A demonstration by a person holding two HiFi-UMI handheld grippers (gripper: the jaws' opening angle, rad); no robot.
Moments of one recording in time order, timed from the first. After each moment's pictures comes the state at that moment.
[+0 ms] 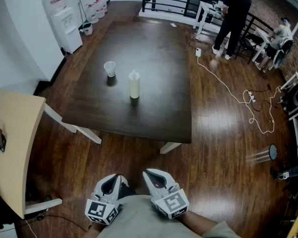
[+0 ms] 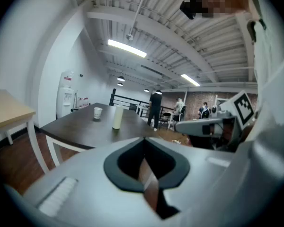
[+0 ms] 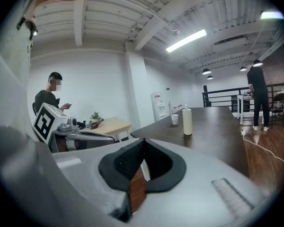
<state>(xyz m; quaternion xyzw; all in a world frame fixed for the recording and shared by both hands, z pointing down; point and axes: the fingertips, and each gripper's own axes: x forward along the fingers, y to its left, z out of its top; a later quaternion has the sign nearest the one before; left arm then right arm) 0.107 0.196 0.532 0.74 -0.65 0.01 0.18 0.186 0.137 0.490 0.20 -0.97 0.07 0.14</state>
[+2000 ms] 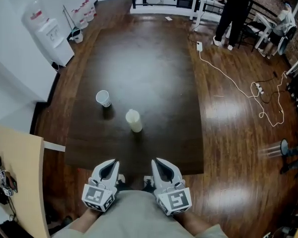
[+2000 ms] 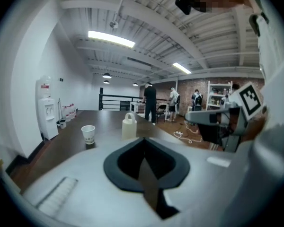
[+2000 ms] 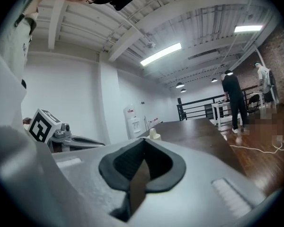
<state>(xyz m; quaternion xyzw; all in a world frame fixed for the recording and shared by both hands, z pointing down) -0.027 0.016 0.515 0.79 -0.59 0.11 0.14 0.099 -0.029 0.469 0.35 -0.93 0.10 0.05</state>
